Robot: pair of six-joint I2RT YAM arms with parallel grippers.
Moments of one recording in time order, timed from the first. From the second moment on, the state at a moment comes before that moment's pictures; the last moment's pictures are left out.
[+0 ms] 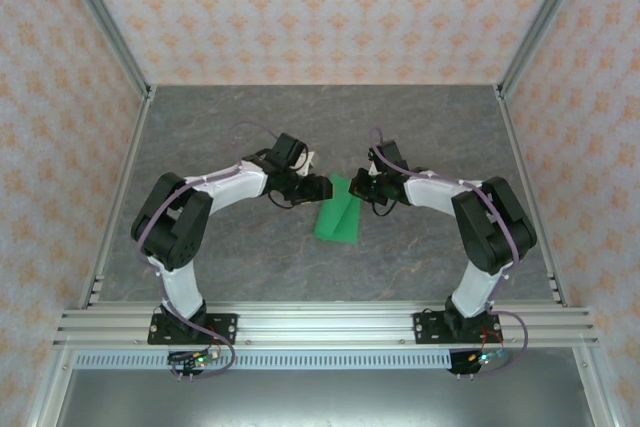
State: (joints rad) left arm -0.50 1.84 1.16 -0.37 0.46 -0.59; right arm 0.45 1.74 0.94 -0.14 -0.30 0.74
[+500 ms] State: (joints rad) left arm -0.55 1.97 1.26 -0.46 0.38 -0.54; right arm 0.44 1.76 0.96 -0.16 -0.26 0.71
